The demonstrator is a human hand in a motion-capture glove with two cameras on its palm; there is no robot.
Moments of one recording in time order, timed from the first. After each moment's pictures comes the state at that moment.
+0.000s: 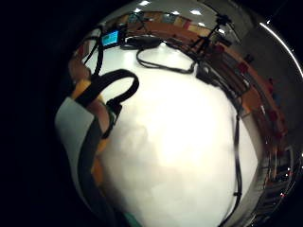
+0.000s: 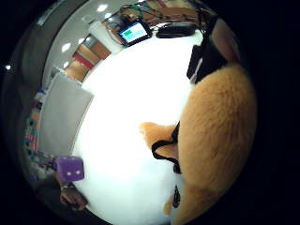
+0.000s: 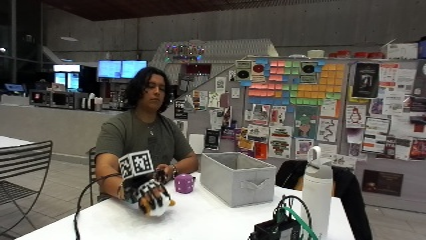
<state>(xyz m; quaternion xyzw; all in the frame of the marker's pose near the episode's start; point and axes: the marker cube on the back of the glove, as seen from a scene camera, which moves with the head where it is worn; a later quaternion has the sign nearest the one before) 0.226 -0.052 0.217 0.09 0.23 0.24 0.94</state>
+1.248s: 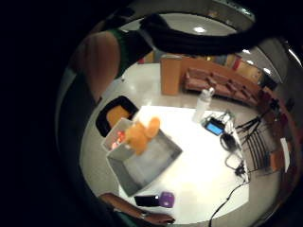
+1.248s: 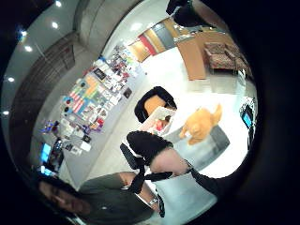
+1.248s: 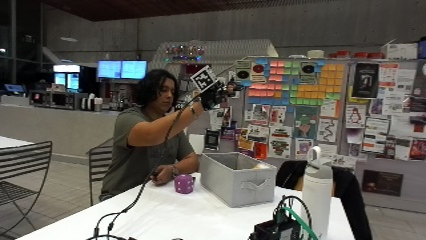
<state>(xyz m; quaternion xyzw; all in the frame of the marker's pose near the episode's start) -0.155 -0.352 0.059 0.13 0.08 -0.08 0.99</state>
